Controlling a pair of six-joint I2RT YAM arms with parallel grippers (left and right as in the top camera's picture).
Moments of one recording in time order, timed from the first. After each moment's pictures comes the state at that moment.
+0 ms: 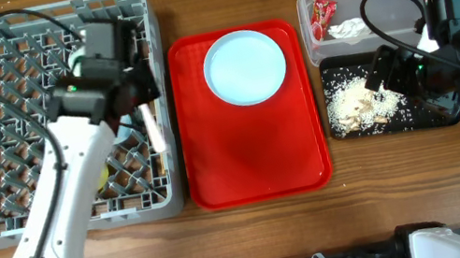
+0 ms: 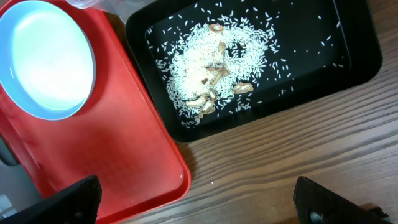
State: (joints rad) left arm -0.25 1.52 1.41 -0.94 -0.15 -0.38; right arm -0.06 1.34 1.41 -1.36 -0.06 0.43
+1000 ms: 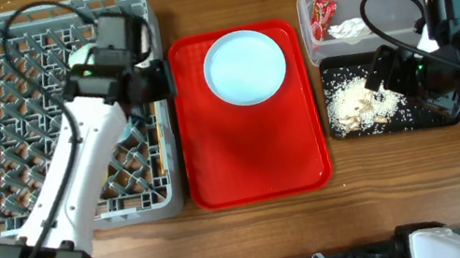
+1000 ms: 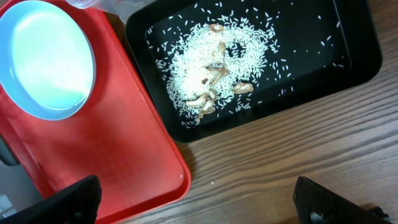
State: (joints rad) left arm -0.29 1.63 1.41 -0.87 -0.01 -0.29; right arm -0.06 1.34 1.41 -1.36 -0.06 0.43
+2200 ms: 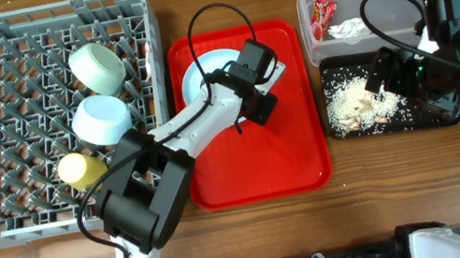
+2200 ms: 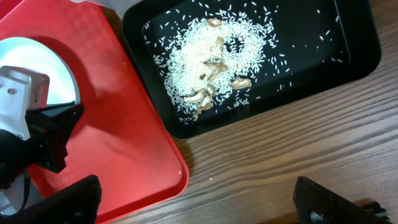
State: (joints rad) left arm -0.68 2.09 1.43 -0.54 0.06 0.06; right arm -0.06 1.34 1.41 -1.38 -0.06 0.43
